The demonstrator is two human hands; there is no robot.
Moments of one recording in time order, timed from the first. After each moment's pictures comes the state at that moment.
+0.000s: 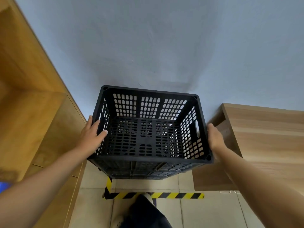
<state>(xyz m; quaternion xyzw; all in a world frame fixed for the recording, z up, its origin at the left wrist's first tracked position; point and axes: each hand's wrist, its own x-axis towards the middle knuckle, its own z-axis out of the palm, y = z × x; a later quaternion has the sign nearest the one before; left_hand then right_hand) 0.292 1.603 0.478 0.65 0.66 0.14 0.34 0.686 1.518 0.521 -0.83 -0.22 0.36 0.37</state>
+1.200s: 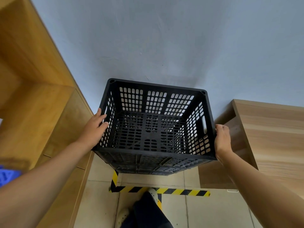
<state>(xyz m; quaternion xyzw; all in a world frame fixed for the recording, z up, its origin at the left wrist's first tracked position) 0.277 1.603 0.477 0.64 0.62 0.22 0.39 0.680 1.507 0.489 -0.81 -0.25 0.31 0.43</state>
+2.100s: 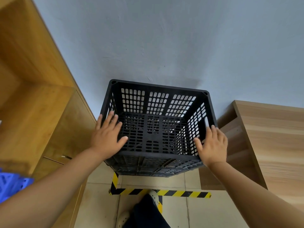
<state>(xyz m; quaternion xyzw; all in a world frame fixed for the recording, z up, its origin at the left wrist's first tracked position) 0.299 1.587 0.470 0.84 0.54 -0.02 0.04 0.642 1.488 0.475 -0.83 -0.55 0.00 0.00</state>
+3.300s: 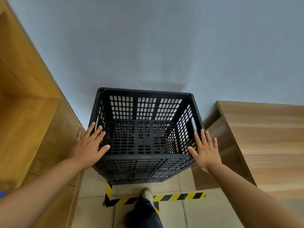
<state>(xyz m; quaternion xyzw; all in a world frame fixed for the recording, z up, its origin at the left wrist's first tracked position) 0.262 1.591 0.453 0.85 0.52 -0.04 0.02 0.663 1.457 0.473 -0.81 -0.58 0.09 -0.09</state>
